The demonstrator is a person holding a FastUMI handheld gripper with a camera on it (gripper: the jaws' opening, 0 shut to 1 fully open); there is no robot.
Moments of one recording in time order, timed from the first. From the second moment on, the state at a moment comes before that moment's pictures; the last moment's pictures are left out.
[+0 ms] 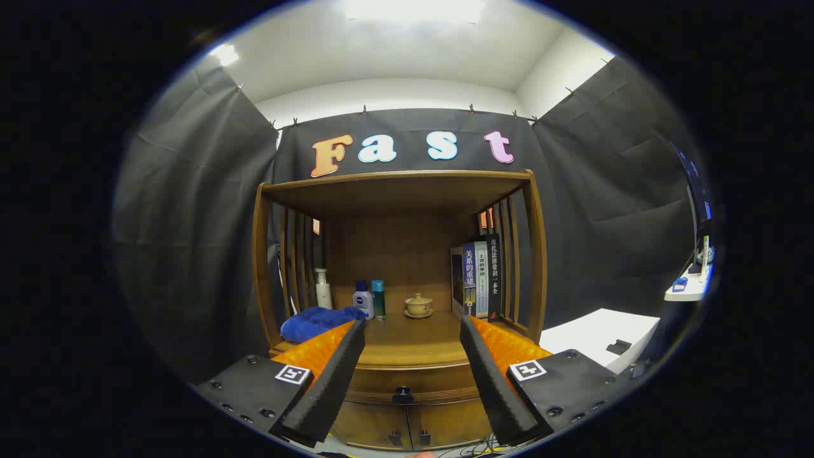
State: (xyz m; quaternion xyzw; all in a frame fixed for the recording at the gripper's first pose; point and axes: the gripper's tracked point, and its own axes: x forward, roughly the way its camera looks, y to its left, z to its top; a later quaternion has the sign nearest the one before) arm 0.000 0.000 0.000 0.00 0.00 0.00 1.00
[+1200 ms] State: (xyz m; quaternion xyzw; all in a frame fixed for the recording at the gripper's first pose) arm 0.003 0.002 -0.002 0.01 0.00 0.01 1.00
